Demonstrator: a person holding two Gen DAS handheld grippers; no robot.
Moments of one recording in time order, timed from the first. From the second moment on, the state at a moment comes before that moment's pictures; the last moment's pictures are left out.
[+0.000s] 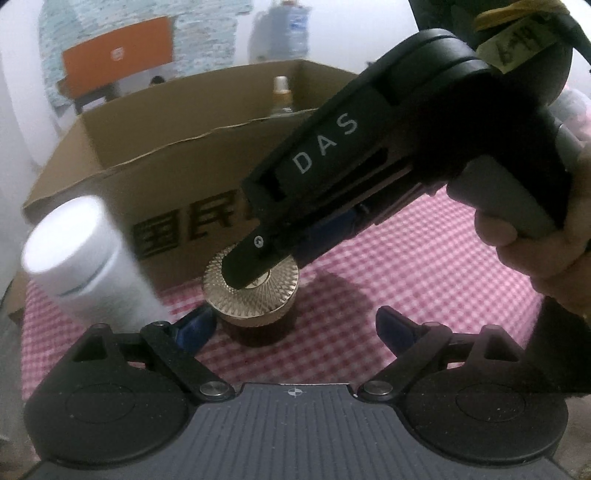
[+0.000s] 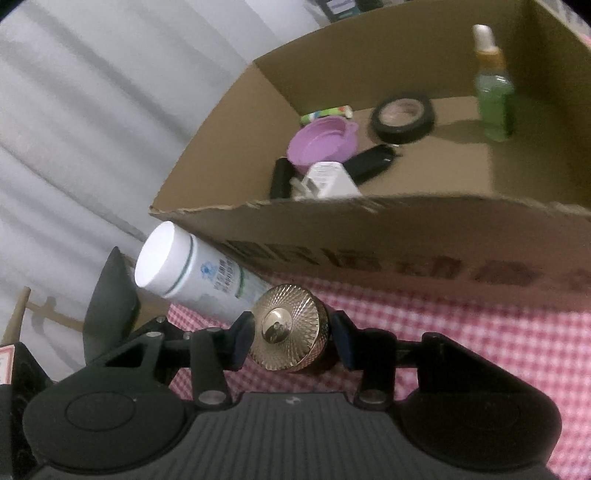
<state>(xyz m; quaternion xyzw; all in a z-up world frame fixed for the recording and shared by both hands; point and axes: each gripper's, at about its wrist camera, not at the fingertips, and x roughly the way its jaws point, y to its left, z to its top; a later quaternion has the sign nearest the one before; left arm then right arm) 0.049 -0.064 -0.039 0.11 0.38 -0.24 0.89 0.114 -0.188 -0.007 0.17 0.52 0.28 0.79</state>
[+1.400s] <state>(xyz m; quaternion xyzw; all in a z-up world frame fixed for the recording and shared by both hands) 0.078 -0.119 -0.045 0.16 0.42 -0.23 0.86 0.084 -0.250 -0.028 0.26 0.52 0.23 0.78</state>
